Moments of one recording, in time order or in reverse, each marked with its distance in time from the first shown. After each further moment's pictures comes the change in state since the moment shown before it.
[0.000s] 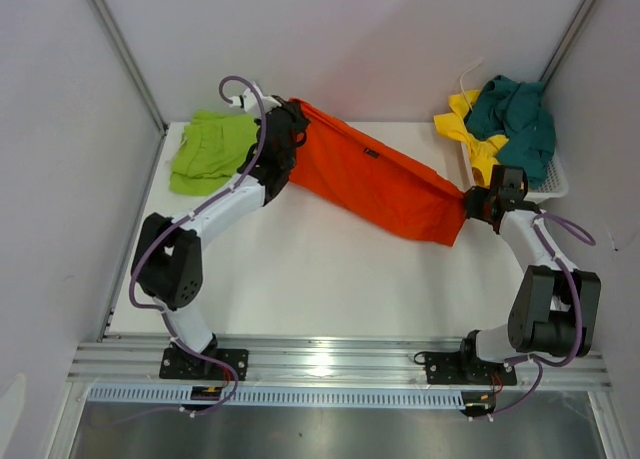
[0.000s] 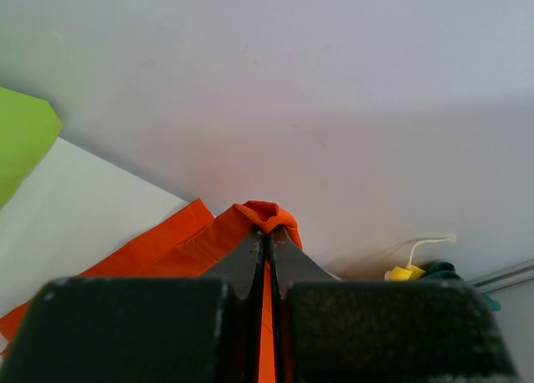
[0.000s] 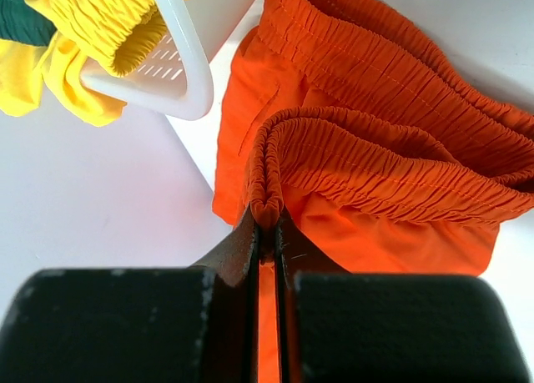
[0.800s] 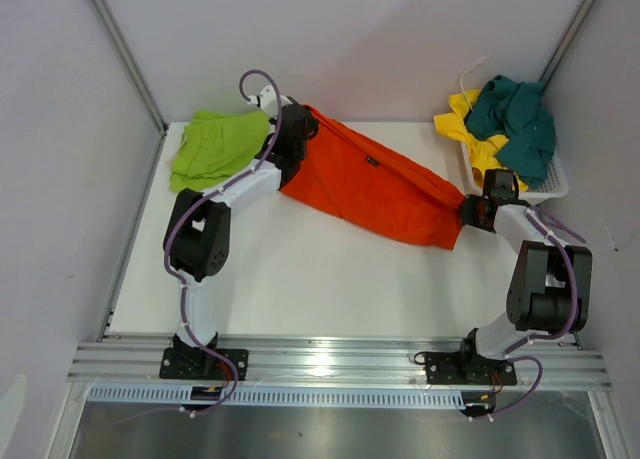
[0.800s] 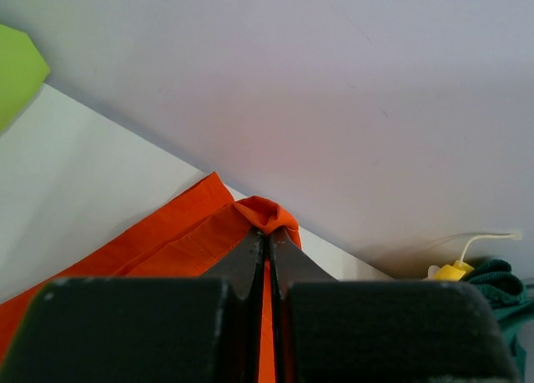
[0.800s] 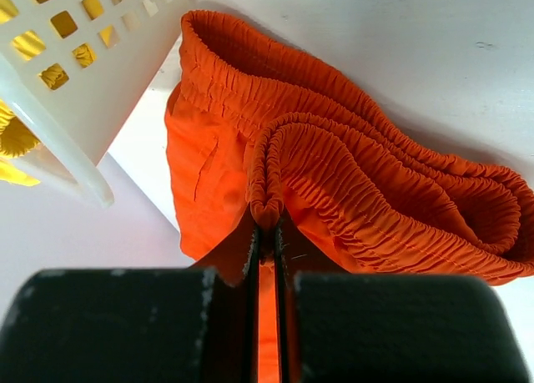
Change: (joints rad) left arm 0.043 0.279 0.220 -0.106 0.065 -0.087; right arm 0.000 0.137 -0.002 0.004 0.000 0.009
